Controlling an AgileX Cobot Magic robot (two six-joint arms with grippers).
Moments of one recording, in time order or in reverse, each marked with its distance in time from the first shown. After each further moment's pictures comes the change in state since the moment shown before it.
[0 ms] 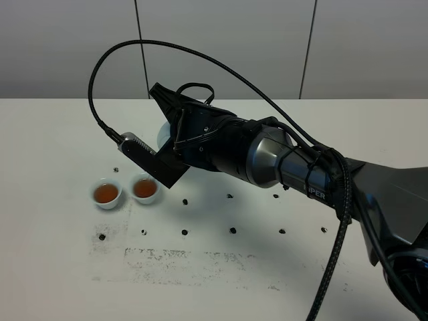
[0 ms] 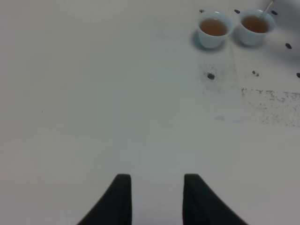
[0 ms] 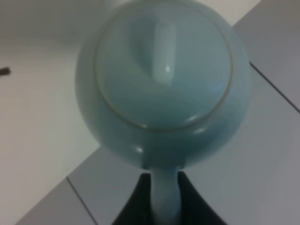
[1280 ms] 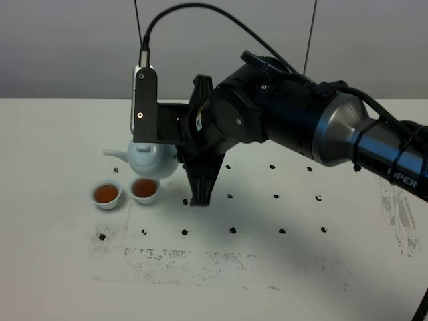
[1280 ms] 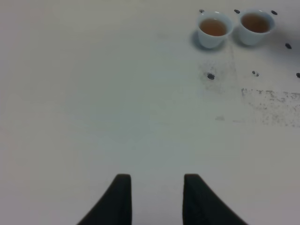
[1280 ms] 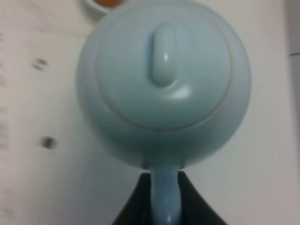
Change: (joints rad) left arm 0.000 0.000 0.000 0.000 0.000 0.000; right arm -0.048 -0.228 0.126 0.802 0.065 0.312
